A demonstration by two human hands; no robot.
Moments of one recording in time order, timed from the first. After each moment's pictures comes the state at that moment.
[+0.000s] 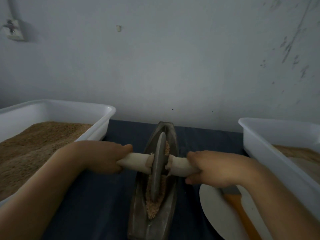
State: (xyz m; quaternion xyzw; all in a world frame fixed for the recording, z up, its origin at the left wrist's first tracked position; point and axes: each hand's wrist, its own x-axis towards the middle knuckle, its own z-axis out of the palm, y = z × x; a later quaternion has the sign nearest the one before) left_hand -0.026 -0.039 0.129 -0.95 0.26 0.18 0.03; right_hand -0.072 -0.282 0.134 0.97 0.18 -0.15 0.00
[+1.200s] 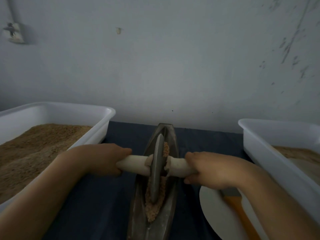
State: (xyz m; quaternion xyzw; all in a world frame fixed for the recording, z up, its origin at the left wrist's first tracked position) left_hand -0.025 -0.040 0.125 -0.95 0.25 0.16 0.03; right_hand -0.067 -0.282 0.128 0.98 0.18 -0.13 0.00
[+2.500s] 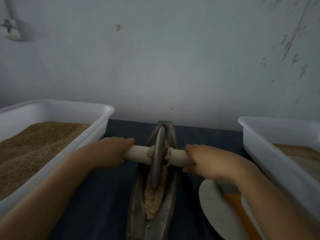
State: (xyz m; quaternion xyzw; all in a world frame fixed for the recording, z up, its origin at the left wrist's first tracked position) left_hand -0.006 -0.043 0.107 -0.97 0.25 0.05 0.02; right_hand -0.052 -0.283 0.120 0.98 0.15 -0.09 -0.01
